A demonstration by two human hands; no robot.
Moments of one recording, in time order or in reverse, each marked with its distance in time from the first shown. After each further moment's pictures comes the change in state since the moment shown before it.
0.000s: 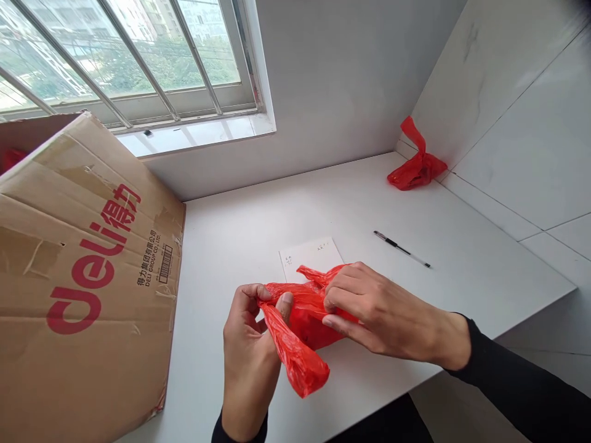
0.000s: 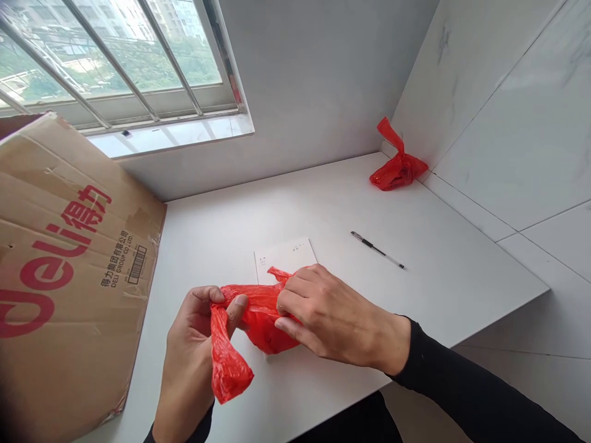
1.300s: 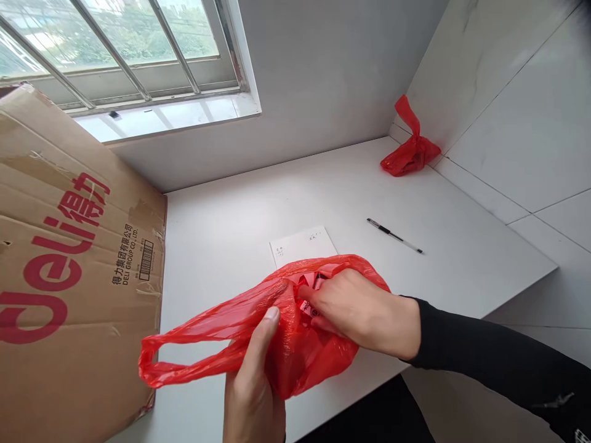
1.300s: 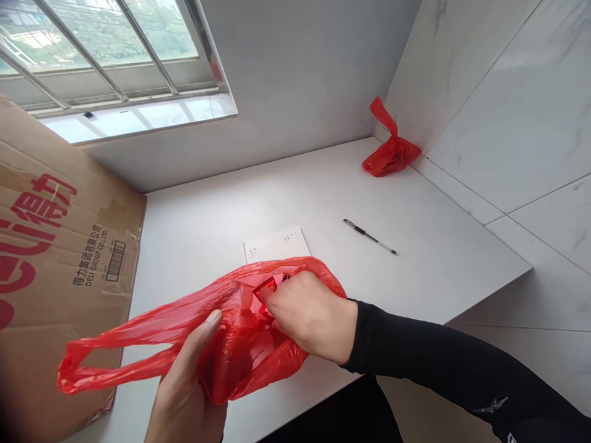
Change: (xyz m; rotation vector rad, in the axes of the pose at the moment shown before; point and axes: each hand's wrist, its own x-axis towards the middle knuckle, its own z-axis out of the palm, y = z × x) left_hand -0.032 0.002 0.022 -0.471 0.174 -0.339; right_hand 0.021 -0.008 0.020 -0.186 -0.348 0.138
